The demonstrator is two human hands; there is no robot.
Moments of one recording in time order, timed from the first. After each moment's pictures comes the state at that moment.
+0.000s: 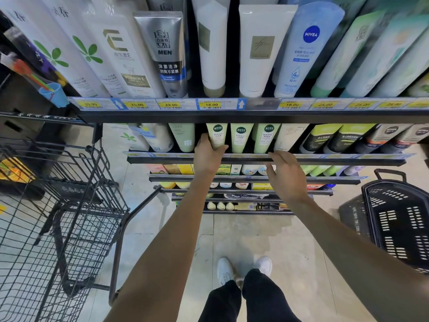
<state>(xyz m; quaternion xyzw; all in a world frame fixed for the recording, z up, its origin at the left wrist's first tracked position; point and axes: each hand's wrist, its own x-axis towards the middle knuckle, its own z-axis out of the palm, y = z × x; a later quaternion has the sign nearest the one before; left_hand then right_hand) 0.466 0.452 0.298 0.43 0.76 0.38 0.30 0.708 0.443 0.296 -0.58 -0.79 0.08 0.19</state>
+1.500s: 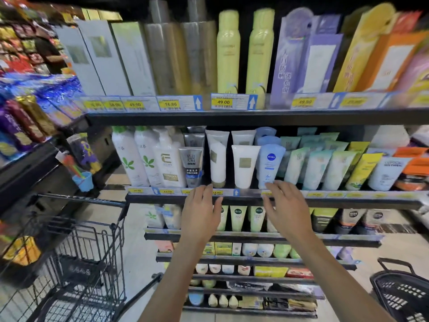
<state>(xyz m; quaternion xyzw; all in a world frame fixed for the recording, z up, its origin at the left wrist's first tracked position) 0.462 0.376 0.481 0.63 0.70 0.32 -0.10 0.696 0.444 0.485 -0.49 -0.80 -0.13 0.33</state>
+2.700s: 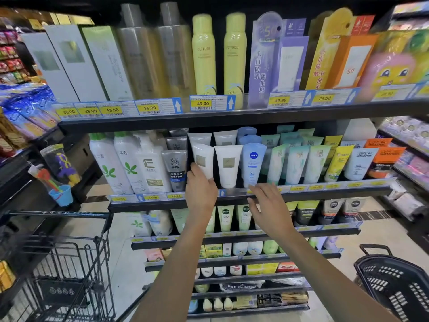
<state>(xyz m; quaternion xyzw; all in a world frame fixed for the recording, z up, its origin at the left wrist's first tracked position) 0.492 0.448 0.515 0.50 0.77 0.38 0.09 0.700 0.455 0.451 -0.47 -0.81 -0.07 0.35</state>
